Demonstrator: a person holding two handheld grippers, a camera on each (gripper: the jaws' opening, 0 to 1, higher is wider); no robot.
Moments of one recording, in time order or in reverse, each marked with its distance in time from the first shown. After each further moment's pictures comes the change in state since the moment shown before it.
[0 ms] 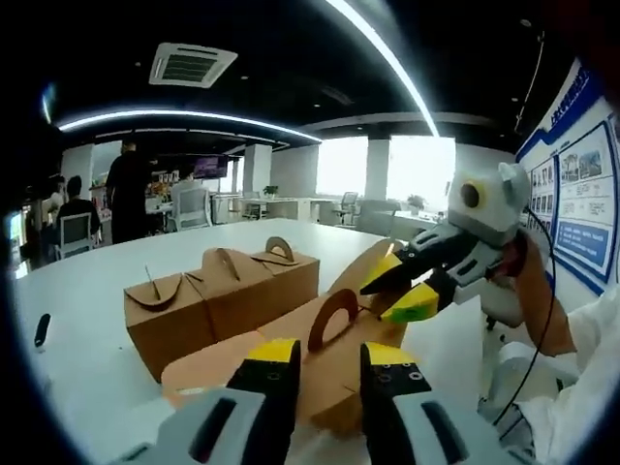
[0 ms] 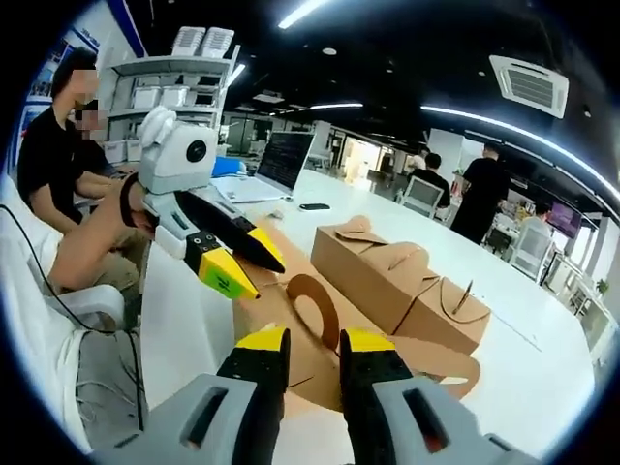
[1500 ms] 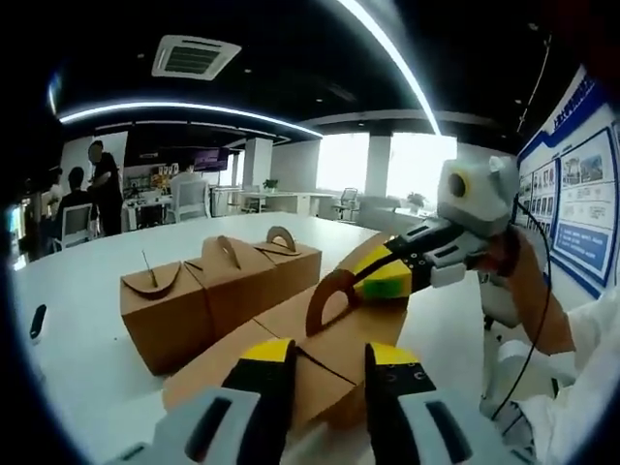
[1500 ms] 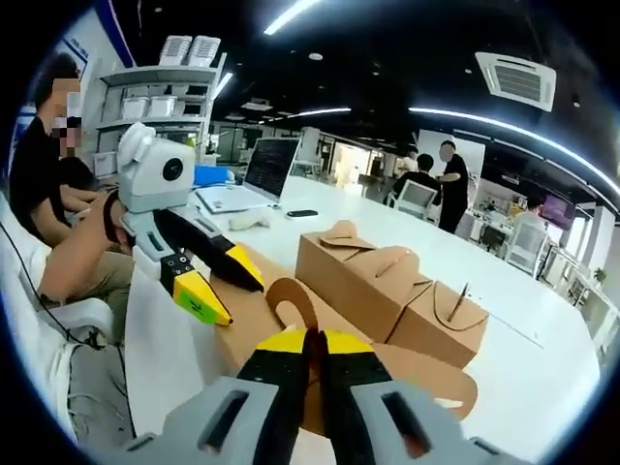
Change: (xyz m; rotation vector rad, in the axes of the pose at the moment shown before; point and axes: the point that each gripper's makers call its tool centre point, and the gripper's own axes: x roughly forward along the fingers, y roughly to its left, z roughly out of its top) left arm 0.002 0.001 -0.008 -0.019 0.018 -0.011; right arm 0.009 -0.015 0.008 0.032 -0.039 -0.030
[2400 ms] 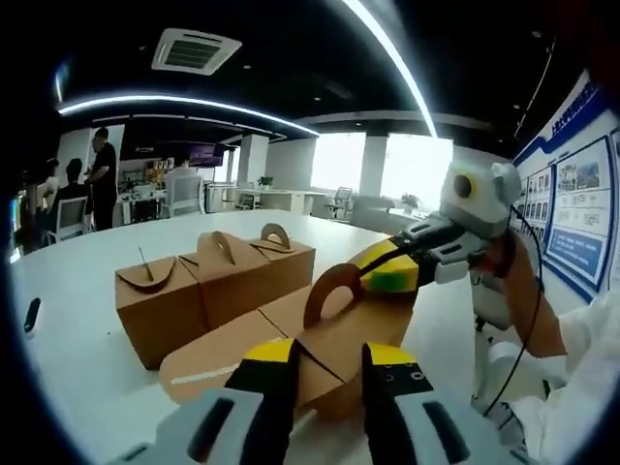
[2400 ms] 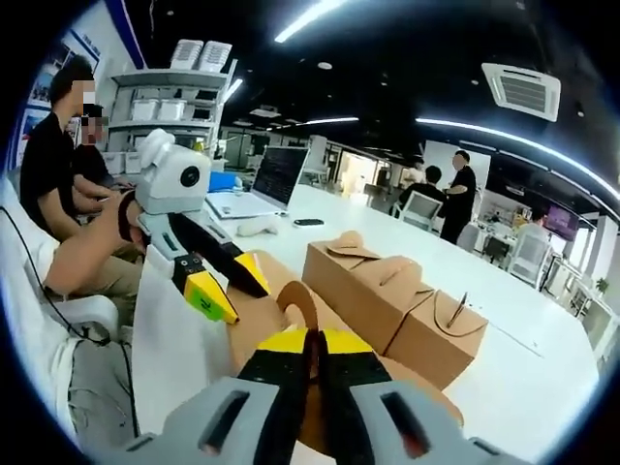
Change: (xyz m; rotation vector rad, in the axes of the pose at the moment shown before) left arm -0.002 -0.003 -0.002 -0.018 0.003 -0.033; right arm -0.008 0.003 0.001 -0.023 -0.033 0.012
